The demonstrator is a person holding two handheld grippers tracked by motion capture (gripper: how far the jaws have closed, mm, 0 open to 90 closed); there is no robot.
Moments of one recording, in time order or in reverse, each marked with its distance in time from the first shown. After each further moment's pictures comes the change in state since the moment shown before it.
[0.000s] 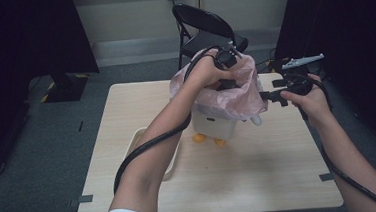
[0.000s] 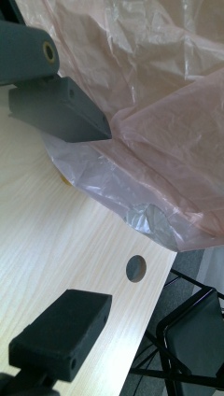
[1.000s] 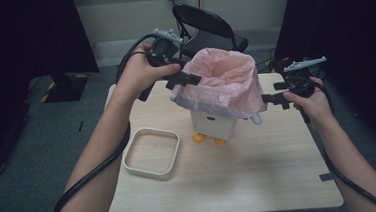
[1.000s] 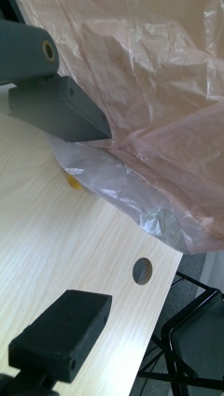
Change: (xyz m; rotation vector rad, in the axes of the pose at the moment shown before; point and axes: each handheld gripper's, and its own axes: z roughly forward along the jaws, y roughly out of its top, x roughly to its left) left arm -0.015 -0.094 -0.154 -0.250 0.093 -0.072; right arm 0.001 -0.008 -0.005 0.003 0.002 0.016
